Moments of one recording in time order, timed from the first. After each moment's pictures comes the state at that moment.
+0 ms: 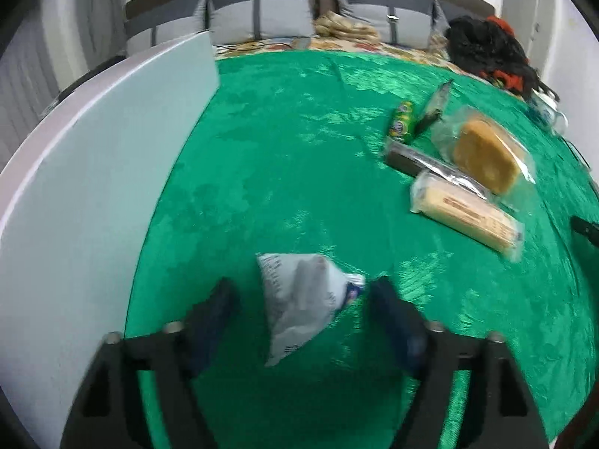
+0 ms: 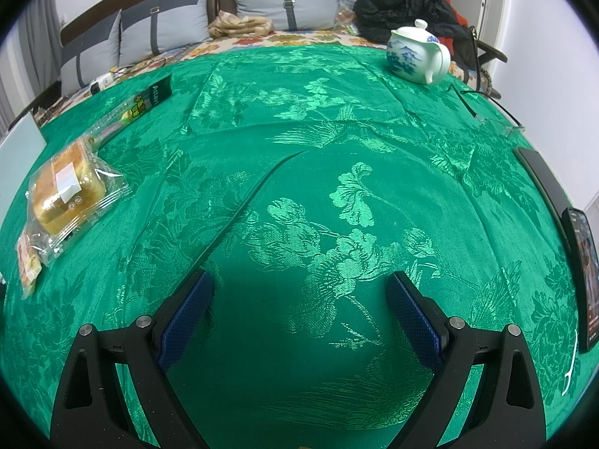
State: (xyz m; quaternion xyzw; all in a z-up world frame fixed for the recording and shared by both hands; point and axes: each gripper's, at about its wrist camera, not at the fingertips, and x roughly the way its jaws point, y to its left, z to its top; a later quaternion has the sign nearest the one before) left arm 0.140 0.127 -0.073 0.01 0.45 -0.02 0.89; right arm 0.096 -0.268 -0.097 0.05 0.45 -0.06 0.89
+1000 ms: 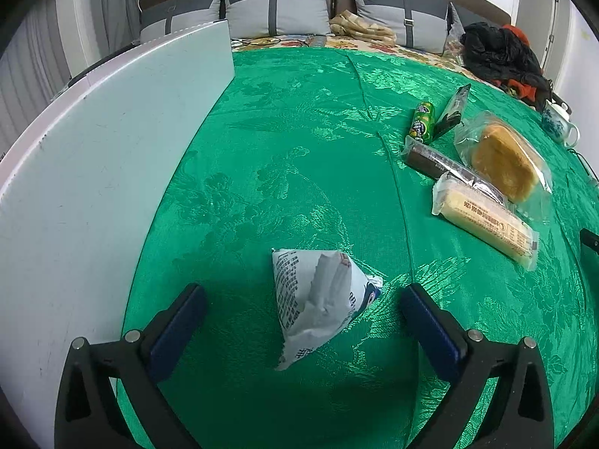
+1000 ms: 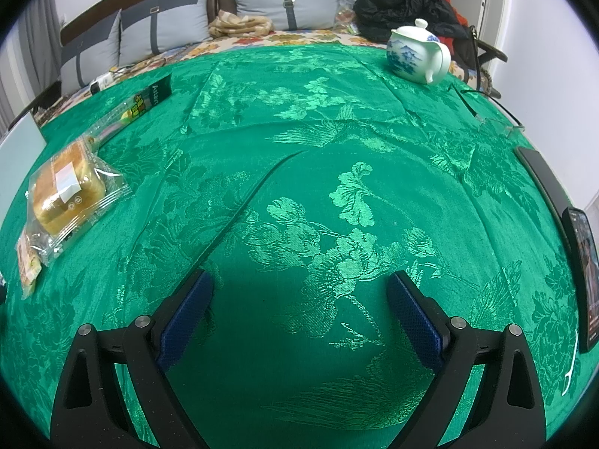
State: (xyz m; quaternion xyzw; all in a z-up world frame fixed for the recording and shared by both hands) left arm 0.148 0.129 -0.082 0.00 0.46 -0.01 0.89; right arm 0.097 -0.268 -0.097 0.05 0.45 -0.06 0.89
